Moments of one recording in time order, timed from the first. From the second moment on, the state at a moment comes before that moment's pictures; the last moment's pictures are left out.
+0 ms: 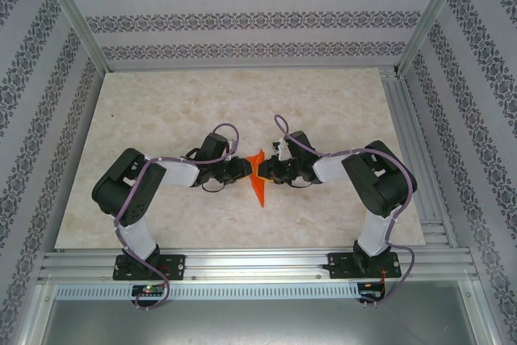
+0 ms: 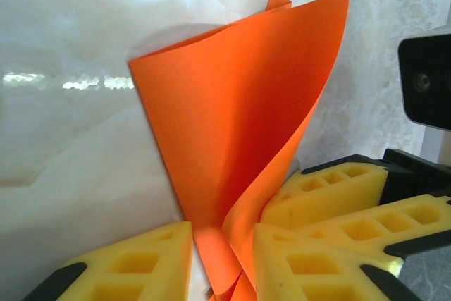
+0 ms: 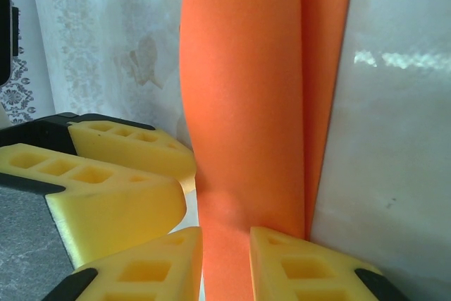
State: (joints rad) left arm -0.54 1.77 0.75 0.18 0.50 -0.91; right arm 0.54 1.83 0.75 0.23 -0.67 0.80
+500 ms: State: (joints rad) left arm -0.54 1.77 0.76 0.19 0.50 -0.91; right arm 0.54 1.83 0.75 0.23 -0.67 0.79
